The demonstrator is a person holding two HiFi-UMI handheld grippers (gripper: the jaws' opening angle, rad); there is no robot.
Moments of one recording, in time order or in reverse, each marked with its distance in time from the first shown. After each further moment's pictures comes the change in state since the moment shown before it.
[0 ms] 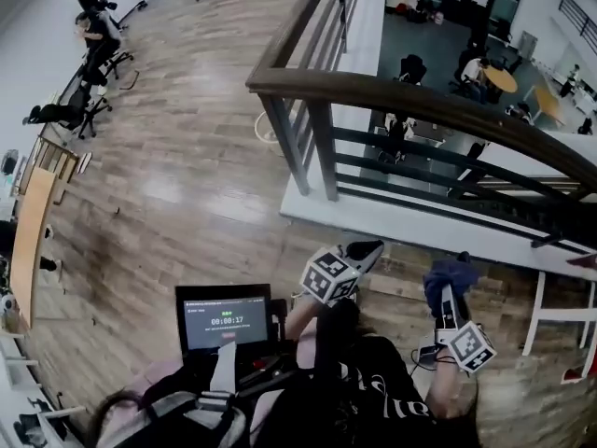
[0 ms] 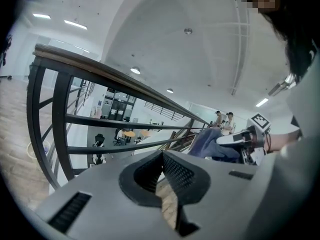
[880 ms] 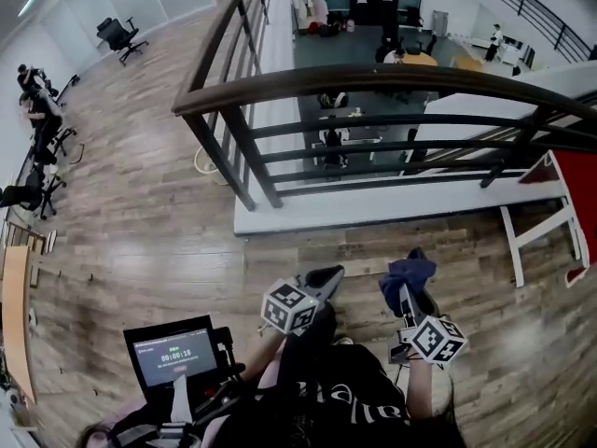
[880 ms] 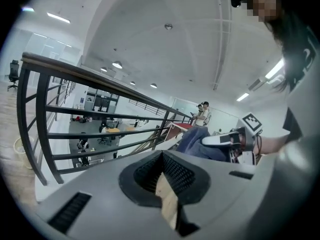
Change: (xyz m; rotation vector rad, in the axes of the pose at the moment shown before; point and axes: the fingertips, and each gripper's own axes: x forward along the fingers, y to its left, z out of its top) left arm -0.056 -0.195 -0.091 0.081 0.056 -0.156; right arm -0.182 -0.035 -0.080 -0.050 -0.099 -0.062
